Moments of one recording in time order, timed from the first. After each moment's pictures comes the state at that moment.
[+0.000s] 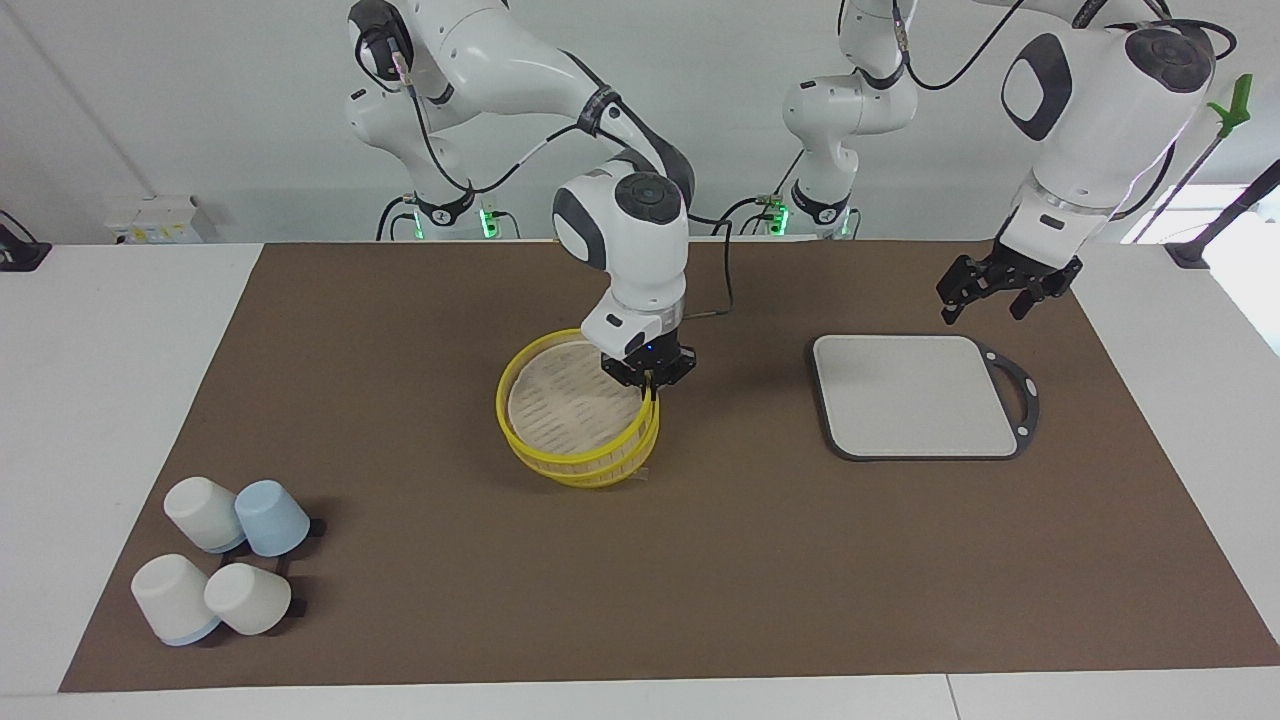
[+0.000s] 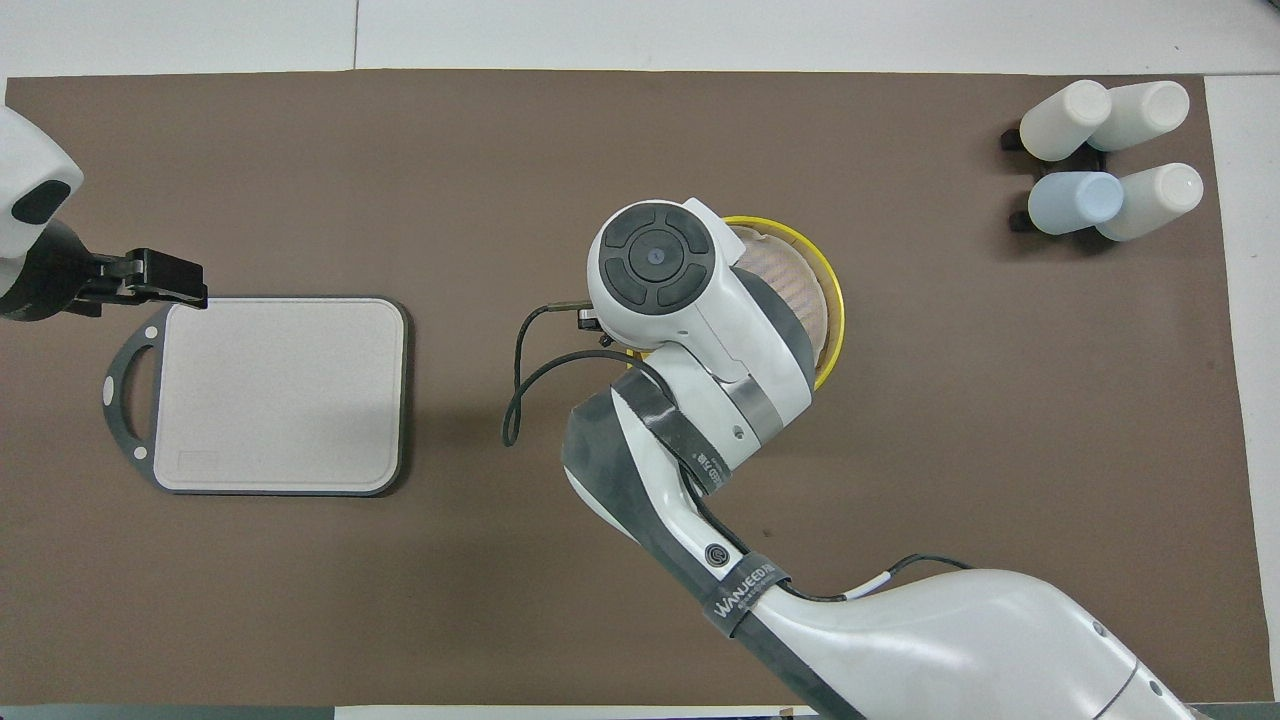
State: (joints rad) left arm 0.02 0.01 -0.08 -1.71 0.00 1.74 -0.04; right arm 0.51 0.47 0.12 -1.50 -0.09 2.03 0.67
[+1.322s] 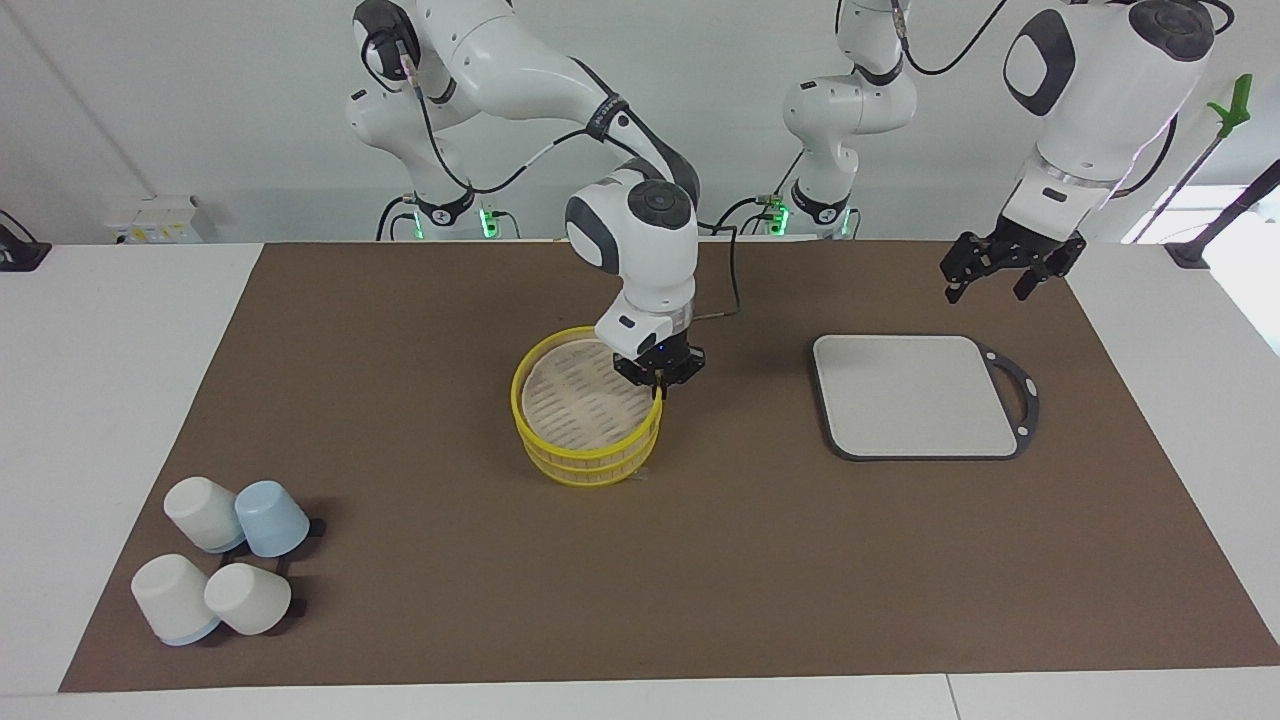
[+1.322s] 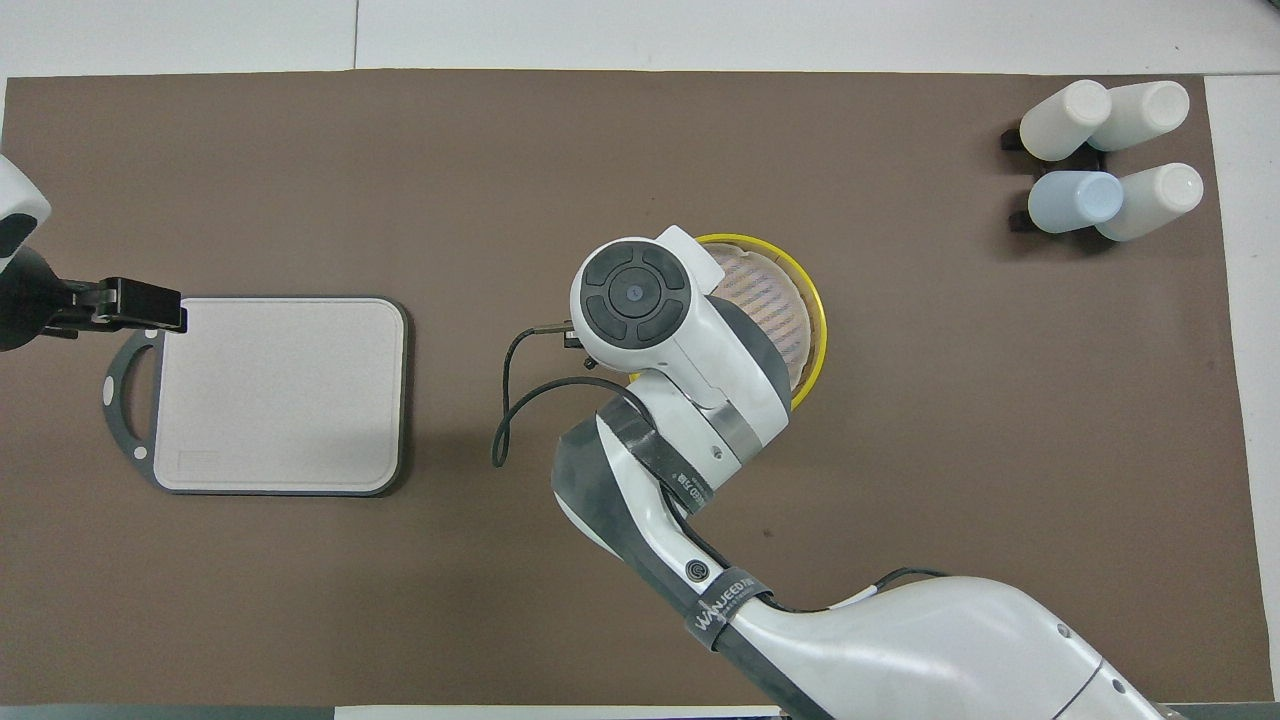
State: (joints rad) left arm 0.04 -0.06 -0.08 -1.76 -0.01 1.73 0.00; right arm 0.53 0.47 0.12 -1.56 -0.09 2.10 0.69
